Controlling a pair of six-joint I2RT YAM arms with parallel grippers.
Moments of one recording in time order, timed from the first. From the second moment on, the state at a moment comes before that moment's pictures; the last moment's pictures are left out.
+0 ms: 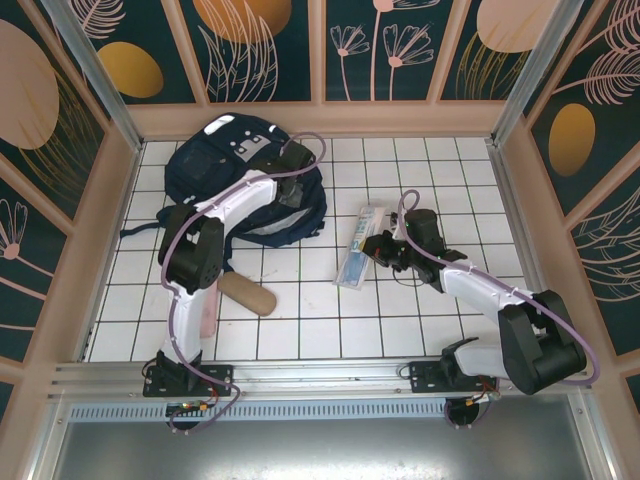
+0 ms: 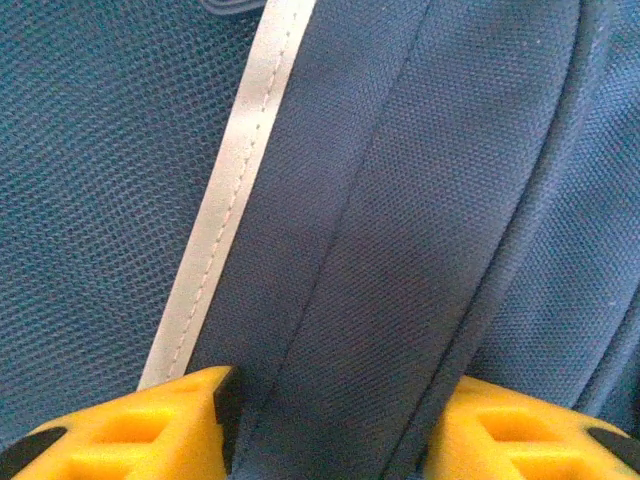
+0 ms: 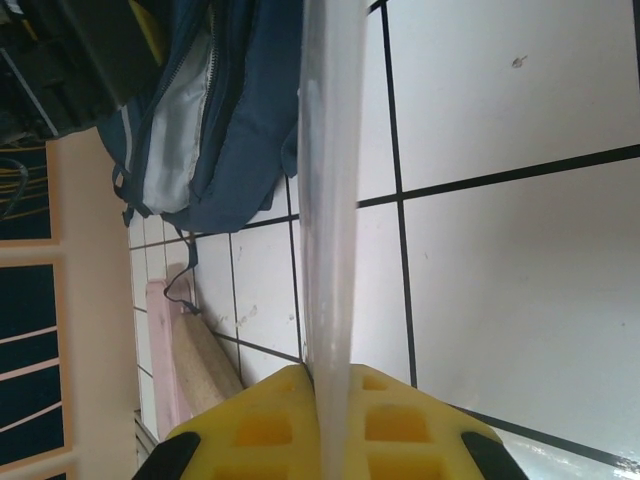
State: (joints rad) left arm -0.53 2.14 1.75 -0.72 -0.36 -0.23; right arm 0.40 1.28 0.57 0.04 -0.51 0.88
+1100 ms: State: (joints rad) left arm -0.49 2.05 2.12 -0.92 -0.16 -0.28; right arm 0.40 1.50 0.67 0.46 -0.55 1.08
